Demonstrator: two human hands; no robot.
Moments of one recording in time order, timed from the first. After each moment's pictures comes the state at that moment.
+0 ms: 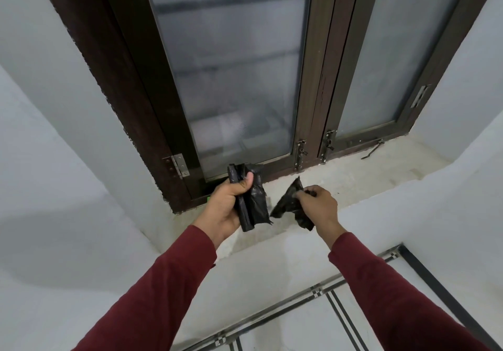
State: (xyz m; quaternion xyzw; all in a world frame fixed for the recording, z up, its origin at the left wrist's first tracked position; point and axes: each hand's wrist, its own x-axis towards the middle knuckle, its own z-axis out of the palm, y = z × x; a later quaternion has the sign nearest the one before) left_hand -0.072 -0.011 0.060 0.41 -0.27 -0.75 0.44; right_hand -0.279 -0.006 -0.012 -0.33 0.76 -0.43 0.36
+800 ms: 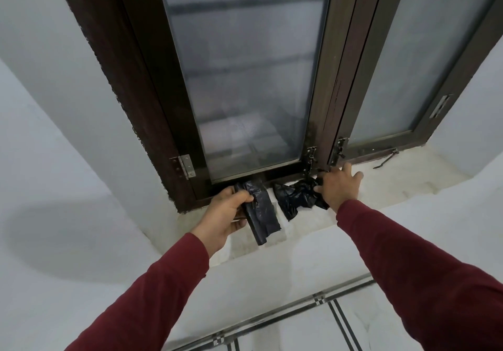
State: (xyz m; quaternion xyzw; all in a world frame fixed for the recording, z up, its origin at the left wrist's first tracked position) left_hand -0.052 -0.019 0.034 0.55 -0.36 -0.65 0.38; right_hand -0.339 -0.077 -0.011 -0.61 0.79 0.05 -0.07
